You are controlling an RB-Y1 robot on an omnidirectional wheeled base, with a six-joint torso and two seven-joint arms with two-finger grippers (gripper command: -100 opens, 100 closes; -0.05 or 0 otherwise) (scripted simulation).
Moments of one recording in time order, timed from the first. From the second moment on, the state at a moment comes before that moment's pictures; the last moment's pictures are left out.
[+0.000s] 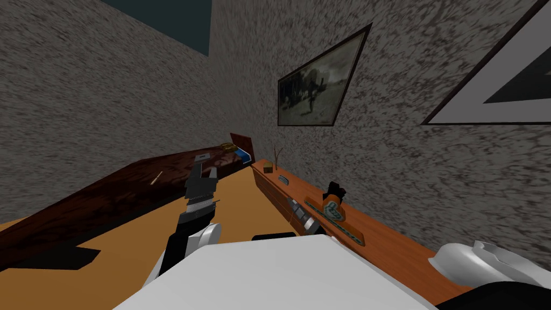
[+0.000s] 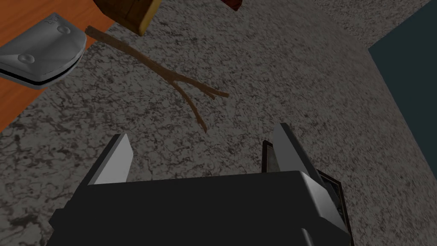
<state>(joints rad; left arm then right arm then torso) 0.51 -0.03 0.06 -2.30 0.05 -0.49 -0.05 0.51 -0.41 0.36 -1.75 0.32 -0.43 0.14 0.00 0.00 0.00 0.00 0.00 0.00</state>
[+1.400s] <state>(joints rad) 0.51 -0.03 0.06 -2.30 0.05 -0.49 -0.05 0.44 -0.65 0.54 -1.40 0.46 -0.46 0.16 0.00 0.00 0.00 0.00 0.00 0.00</state>
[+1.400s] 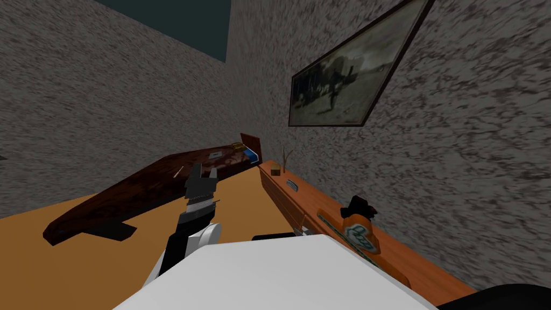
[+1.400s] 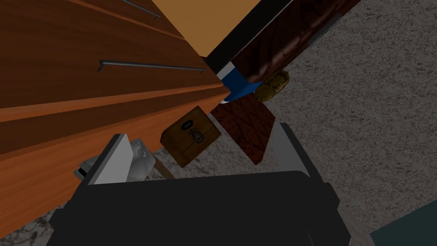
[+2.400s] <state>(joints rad) 0.51 -0.03 0.06 -2.30 0.05 -0.49 -0.05 0.40 -0.80 0.62 -1.18 0.53 -0.47 0.18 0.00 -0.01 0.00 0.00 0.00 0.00</state>
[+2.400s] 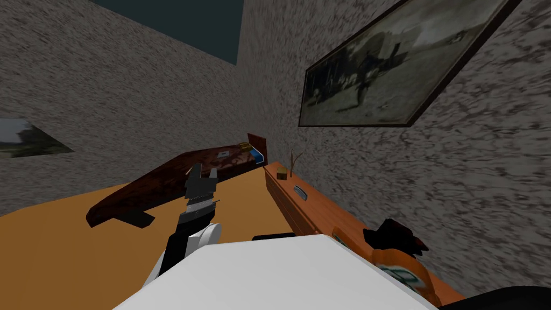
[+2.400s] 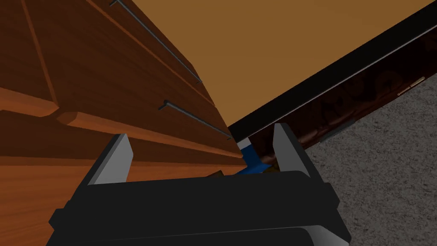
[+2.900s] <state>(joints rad) 0.51 -0.03 0.06 -2.30 0.05 -0.49 -0.05 0.36 -0.88 0.65 -1.06 0.55 -0.49 0.18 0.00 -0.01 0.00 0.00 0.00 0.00</state>
